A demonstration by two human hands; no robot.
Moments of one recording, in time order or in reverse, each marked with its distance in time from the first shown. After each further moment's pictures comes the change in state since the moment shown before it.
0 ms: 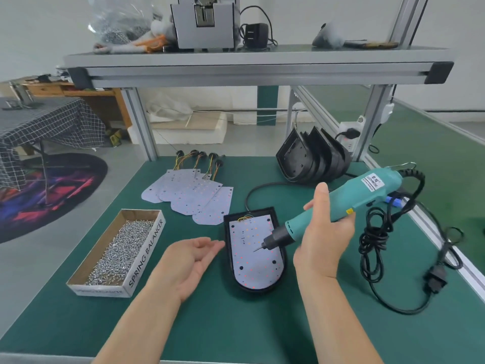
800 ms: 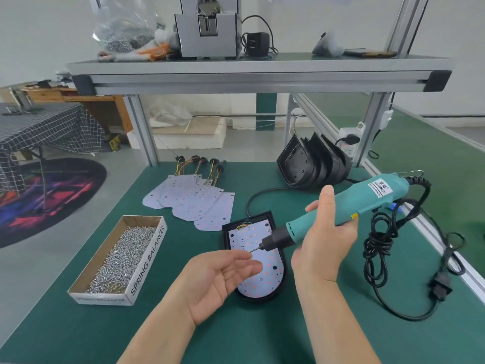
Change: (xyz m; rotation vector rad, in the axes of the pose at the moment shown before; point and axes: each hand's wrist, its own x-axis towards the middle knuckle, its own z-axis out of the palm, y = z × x) left_hand -0.024 -0.011 0.017 0.035 -0.286 -0.175; right_hand -0.010 -0.012 0.013 0.087 0.037 0.062
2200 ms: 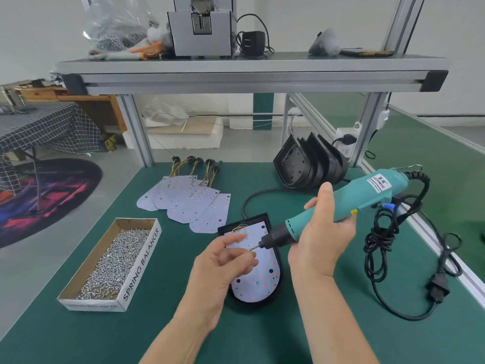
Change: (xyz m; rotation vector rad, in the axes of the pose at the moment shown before) left_hand 0.013 -0.023 0.009 0.330 0.053 0.454; right_hand 0.012 0.003 0.007 0.030 0.038 -0.029
